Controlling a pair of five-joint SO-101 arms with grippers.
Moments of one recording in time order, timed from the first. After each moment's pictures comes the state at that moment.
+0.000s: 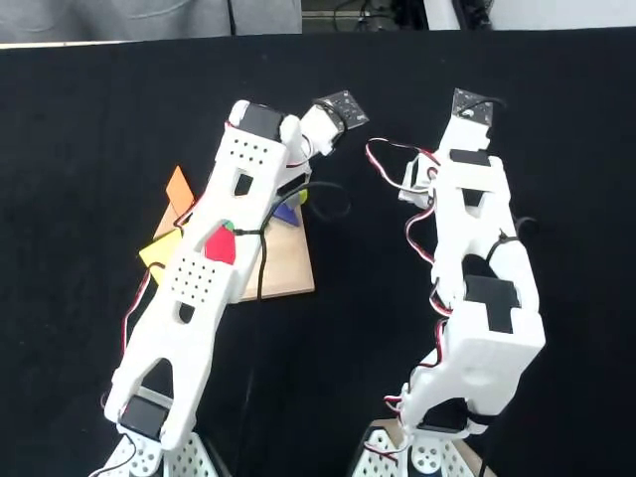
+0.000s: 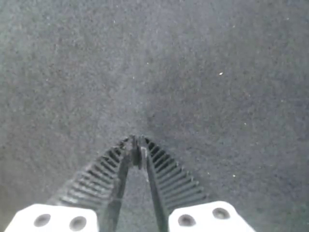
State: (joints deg) left arm 15.8 69.5 -82.7 100.4 -38.7; right arm 7.7 18.5 10.9 50.3 -12.1
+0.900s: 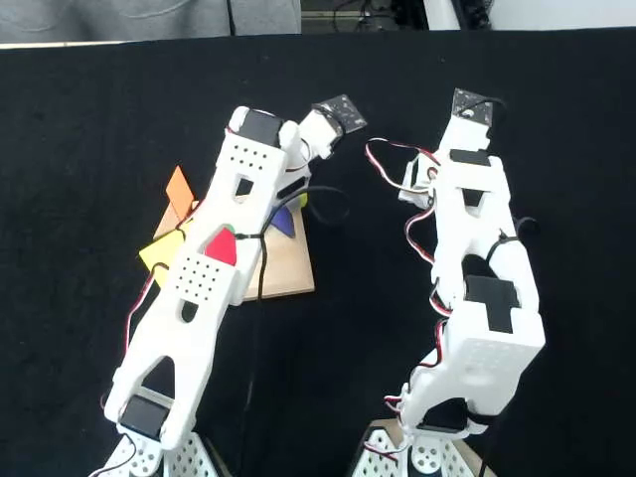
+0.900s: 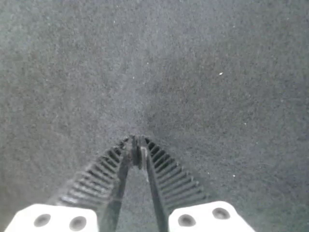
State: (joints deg) left arm 15.6 74.6 -89.4 100.5 -38.6; right arm 7.7 18.5 10.9 50.3 -12.1
